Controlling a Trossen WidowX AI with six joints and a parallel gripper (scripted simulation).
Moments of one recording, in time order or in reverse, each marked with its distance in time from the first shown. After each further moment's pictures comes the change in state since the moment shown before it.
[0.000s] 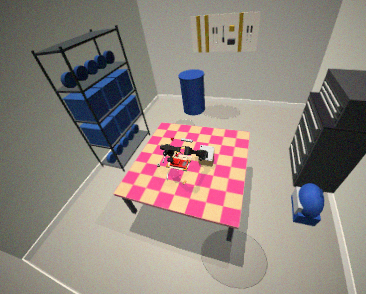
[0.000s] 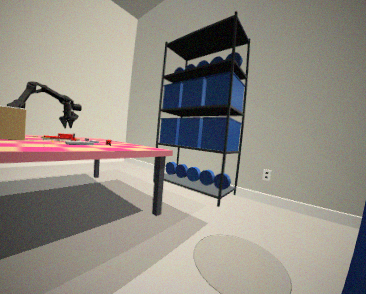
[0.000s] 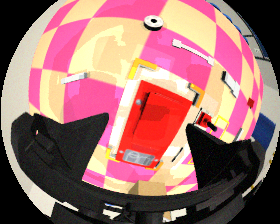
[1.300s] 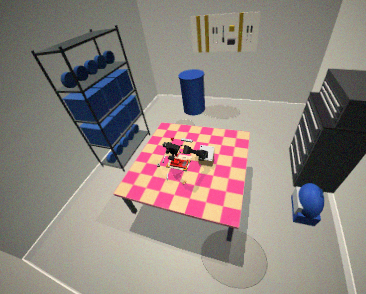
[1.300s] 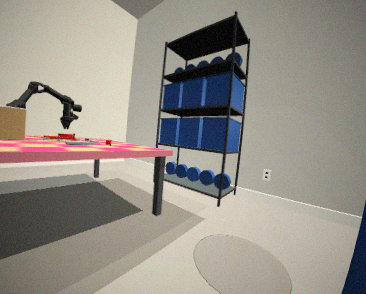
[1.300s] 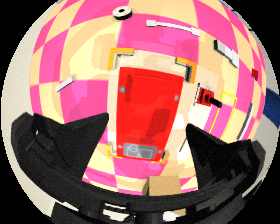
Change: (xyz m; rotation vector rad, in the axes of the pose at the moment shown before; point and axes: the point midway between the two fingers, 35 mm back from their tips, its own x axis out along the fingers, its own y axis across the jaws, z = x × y) arm 0.009 -0.029 -0.025 0.215 0.056 0.038
